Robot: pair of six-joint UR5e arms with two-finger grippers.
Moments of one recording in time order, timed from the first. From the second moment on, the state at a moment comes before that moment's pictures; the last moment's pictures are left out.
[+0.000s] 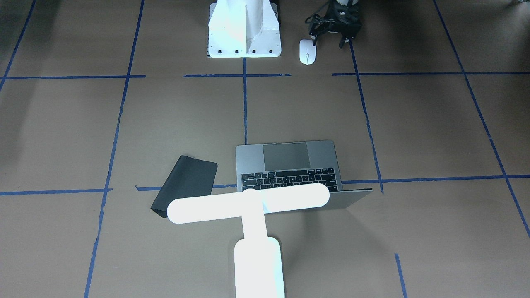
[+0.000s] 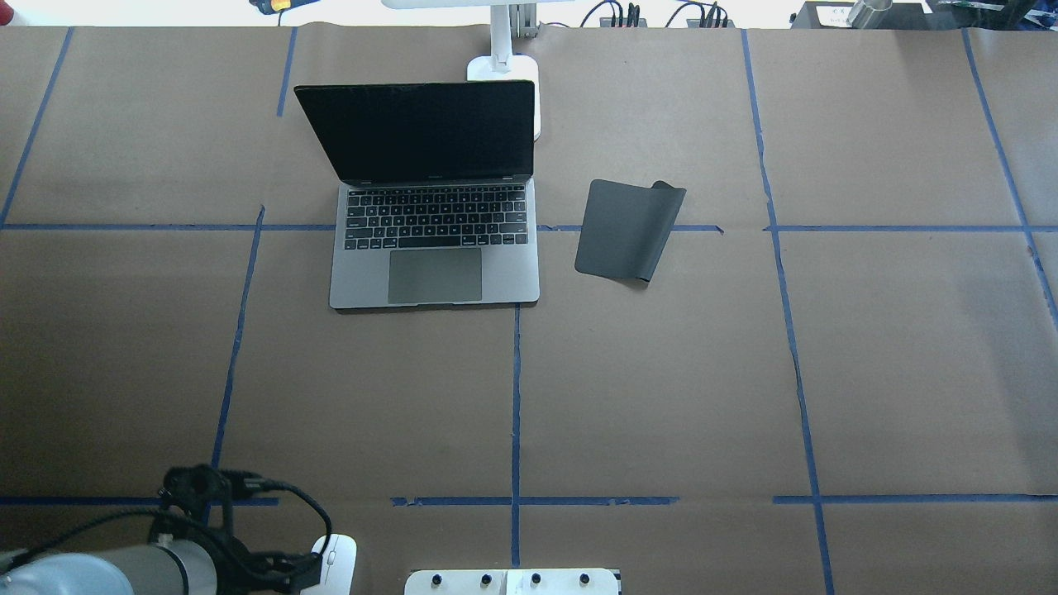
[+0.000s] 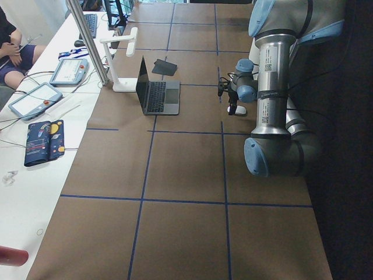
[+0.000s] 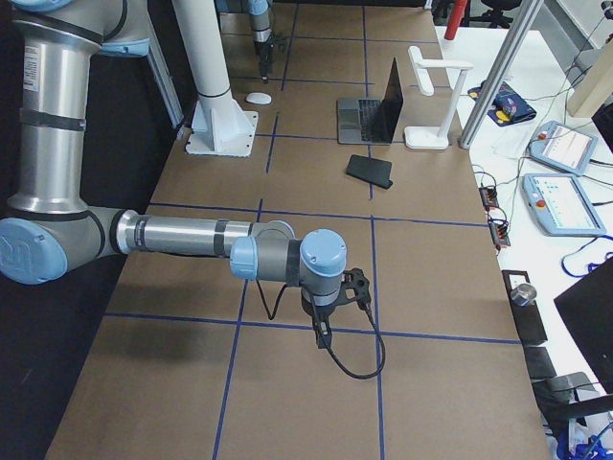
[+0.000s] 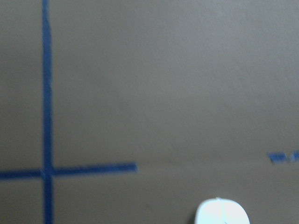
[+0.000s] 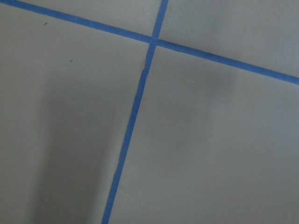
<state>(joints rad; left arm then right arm) 0.02 -1.51 -2.27 -1.82 -1.47 -1.52 1.59 -1.72 1.72 -1.59 2.29 -0.26</state>
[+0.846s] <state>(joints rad) 0.14 -1.60 -2.16 -1.81 -1.38 -1.57 1.59 -1.72 1.72 -1.59 2.29 -0.26</state>
